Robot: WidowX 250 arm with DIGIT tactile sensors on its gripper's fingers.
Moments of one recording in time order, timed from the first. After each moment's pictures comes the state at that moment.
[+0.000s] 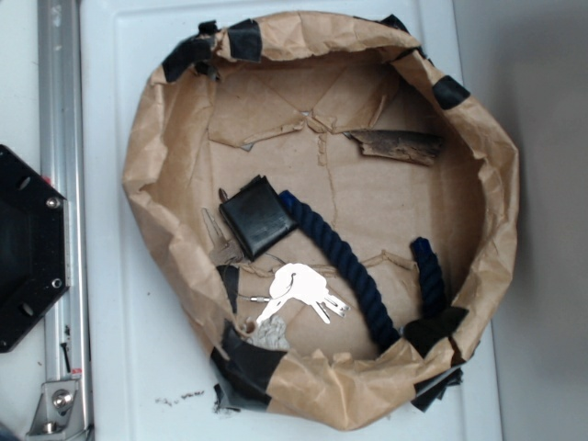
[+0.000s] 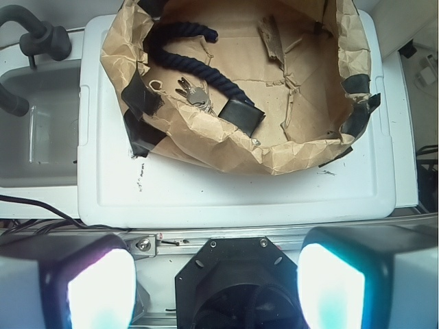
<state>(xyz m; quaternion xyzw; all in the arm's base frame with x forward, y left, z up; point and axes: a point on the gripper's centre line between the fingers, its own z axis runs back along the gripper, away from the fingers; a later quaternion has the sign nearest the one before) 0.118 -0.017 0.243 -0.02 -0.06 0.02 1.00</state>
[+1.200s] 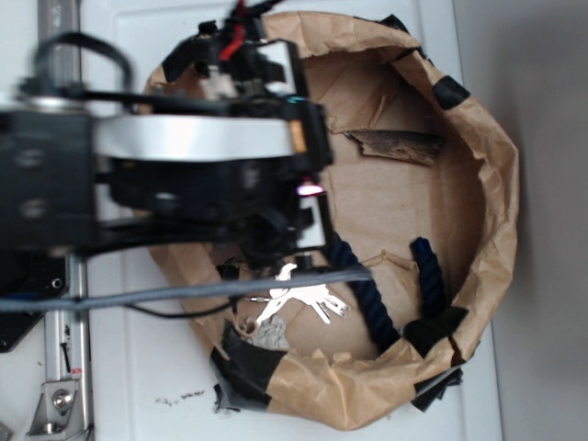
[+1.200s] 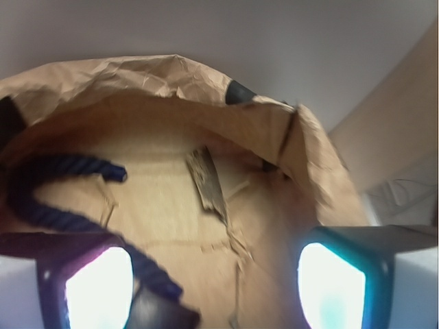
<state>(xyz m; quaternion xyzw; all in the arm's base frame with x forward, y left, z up) 0.260 0.032 0.143 0.10 -0.24 0.04 0.96</state>
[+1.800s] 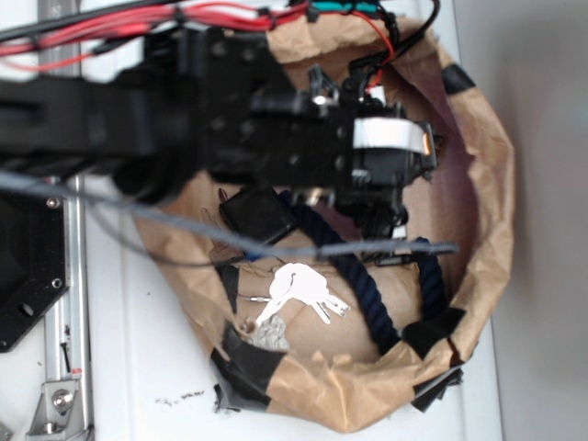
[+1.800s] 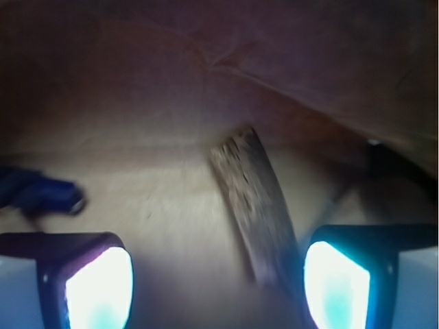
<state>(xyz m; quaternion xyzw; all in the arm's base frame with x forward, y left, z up) 0.316 0.047 0.041 0.06 -0.19 0.04 0.98</state>
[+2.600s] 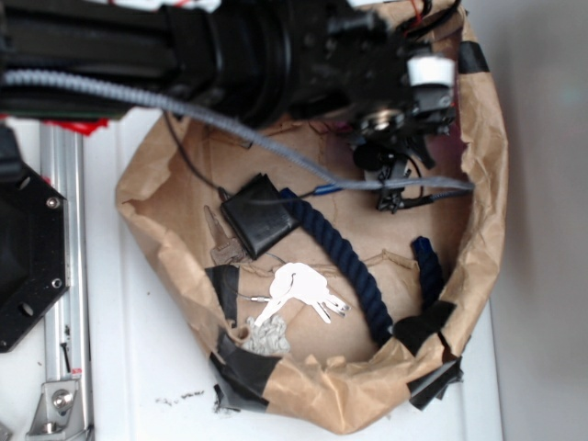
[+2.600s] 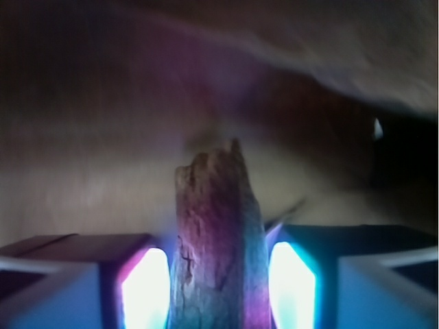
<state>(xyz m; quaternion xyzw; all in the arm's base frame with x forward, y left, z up) 0.320 0.072 0.044 0.05 -0.11 0.03 0.99</state>
